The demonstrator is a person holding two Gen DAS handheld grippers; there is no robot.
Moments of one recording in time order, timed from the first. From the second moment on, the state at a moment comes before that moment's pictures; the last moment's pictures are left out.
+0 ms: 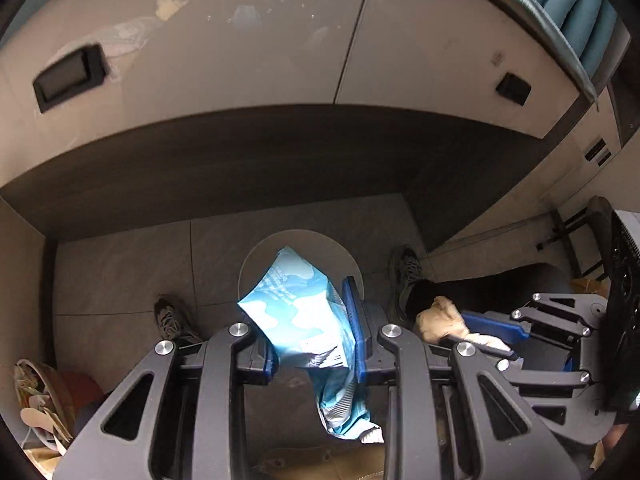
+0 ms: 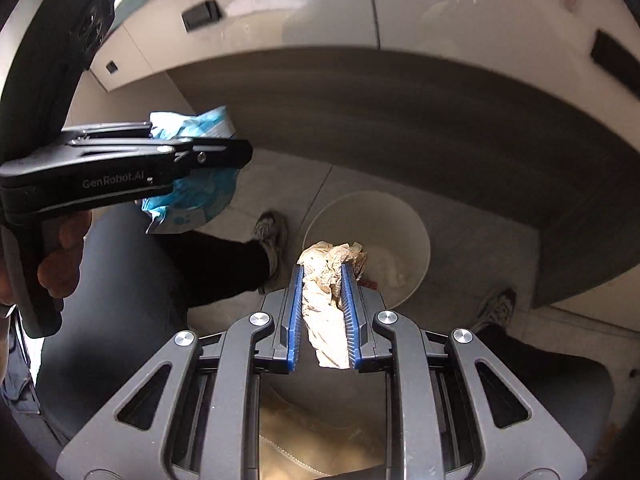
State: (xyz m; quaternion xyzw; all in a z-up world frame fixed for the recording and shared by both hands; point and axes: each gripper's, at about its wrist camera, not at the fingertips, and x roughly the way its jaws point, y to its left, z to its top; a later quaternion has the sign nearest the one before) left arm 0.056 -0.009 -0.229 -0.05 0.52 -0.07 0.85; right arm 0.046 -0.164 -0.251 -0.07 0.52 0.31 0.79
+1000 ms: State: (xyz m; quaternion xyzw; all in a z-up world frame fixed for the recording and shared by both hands) left arm 0.166 -0.007 -0.403 -0.09 0.63 -0.10 0.76; right arm 0.122 -0.134 -0.383 -0.10 0.60 0.34 0.72
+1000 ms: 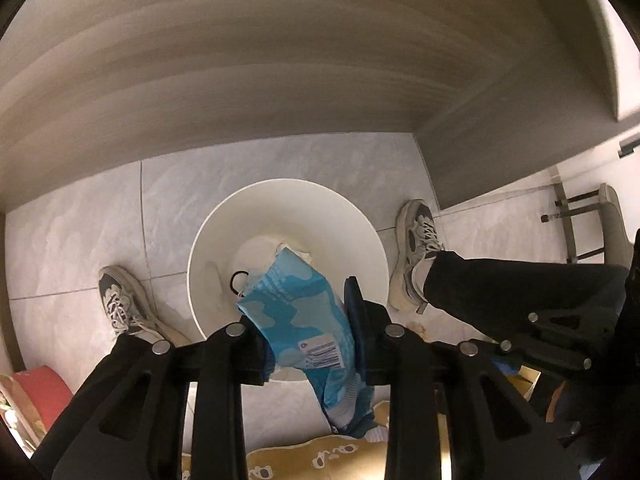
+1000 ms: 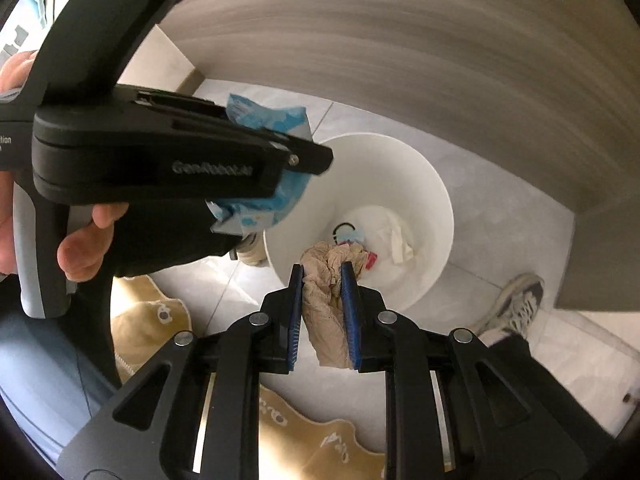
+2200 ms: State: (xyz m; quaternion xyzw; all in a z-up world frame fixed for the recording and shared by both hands) left arm 0.176 0.059 -0.414 -0.13 0.62 0.02 0.78; right arm 0.139 -0.123 -0.413 -0.12 0.61 0.28 0.73
